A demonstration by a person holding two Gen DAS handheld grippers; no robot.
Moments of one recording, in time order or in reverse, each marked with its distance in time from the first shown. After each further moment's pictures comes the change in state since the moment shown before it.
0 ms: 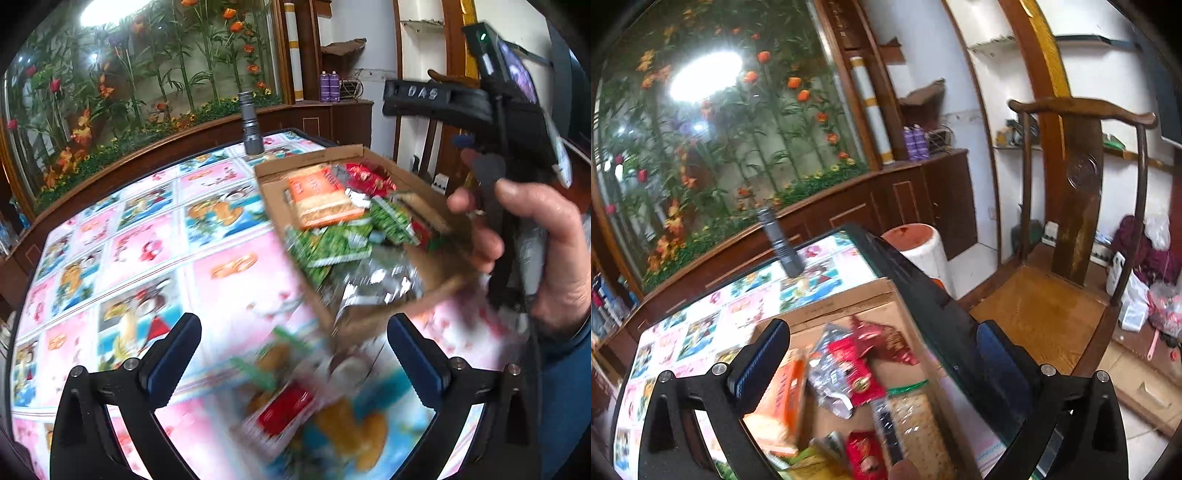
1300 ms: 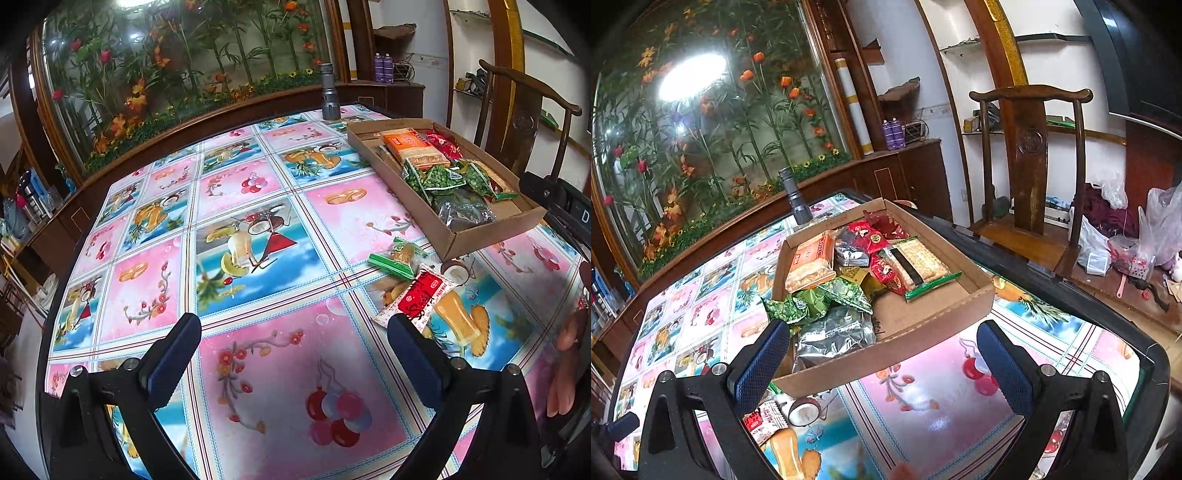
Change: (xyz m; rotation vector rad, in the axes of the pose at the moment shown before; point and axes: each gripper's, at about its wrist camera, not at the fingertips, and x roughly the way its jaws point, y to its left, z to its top) left arm -0.039 0.078 -0.057 -0.081 0.084 0.161; right arm -0.126 0.041 -0.122 0.050 0.011 -0.110
